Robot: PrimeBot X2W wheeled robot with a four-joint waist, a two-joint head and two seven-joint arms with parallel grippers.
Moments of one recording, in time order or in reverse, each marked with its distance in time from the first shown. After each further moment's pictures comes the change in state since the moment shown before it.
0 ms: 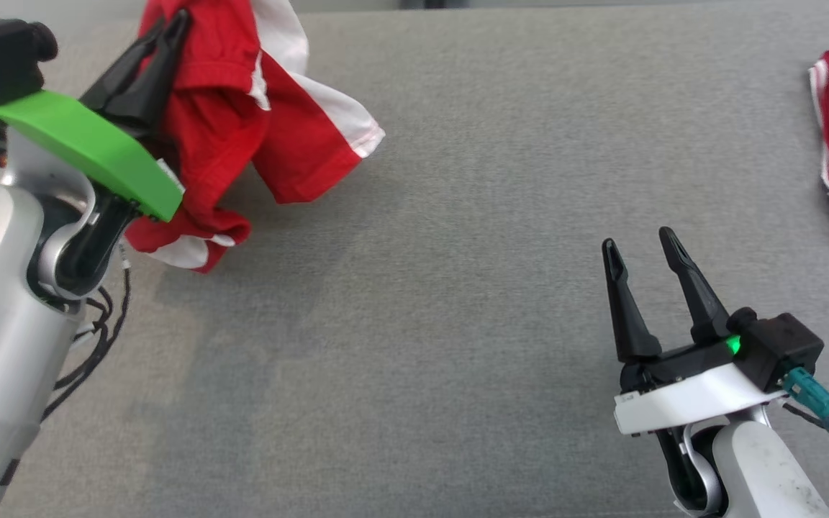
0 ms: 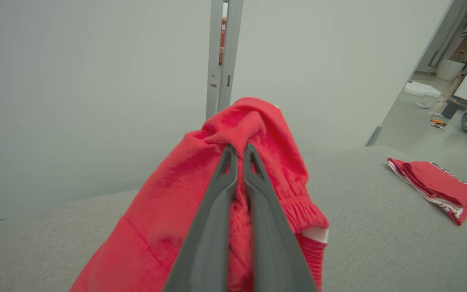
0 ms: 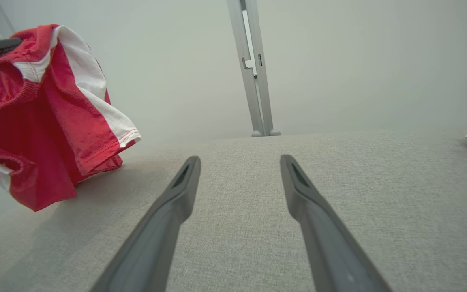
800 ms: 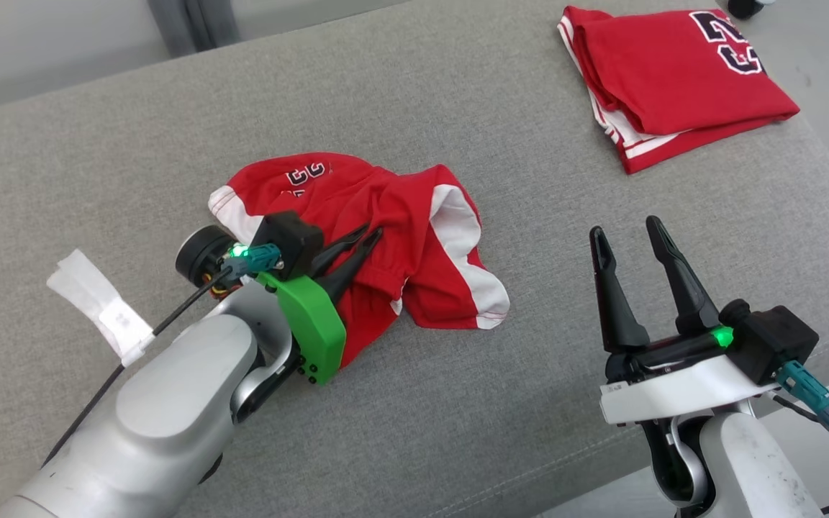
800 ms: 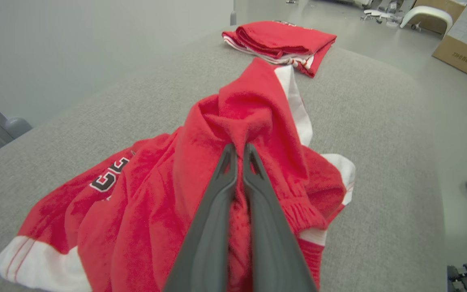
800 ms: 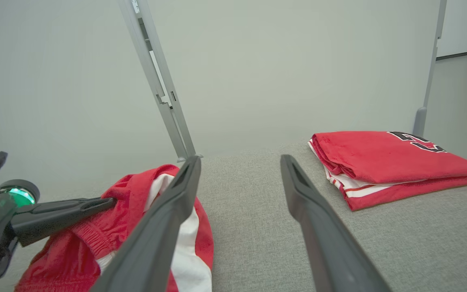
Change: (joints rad) left arm 0.079 -0.167 -0.418 0.182 0.211 -0.006 -0.122; right arm -0.012 0.042 0.012 -0.016 0.023 -0.001 0.000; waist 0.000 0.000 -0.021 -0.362
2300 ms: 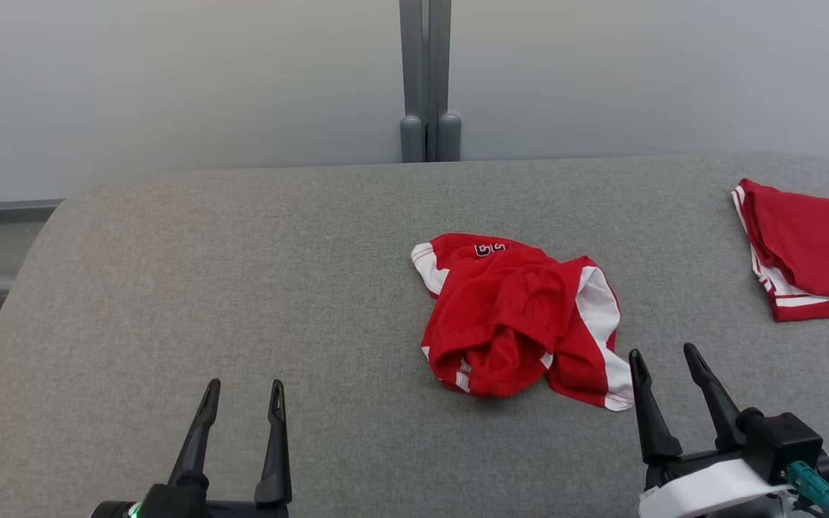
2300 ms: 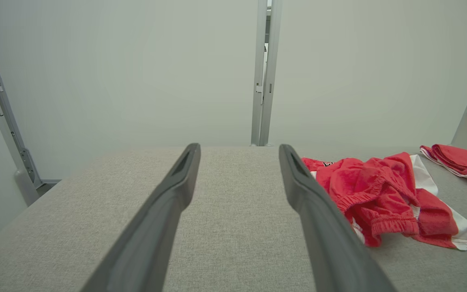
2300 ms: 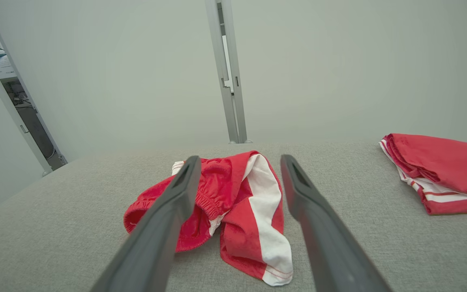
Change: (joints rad) left arm 0.958 -0.303 0.810 -0.517 0.592 0.139 -0.190; right arm 0.246 -0.001 -0.100 0.055 -0.096 0.000 0.000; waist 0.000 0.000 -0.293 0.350
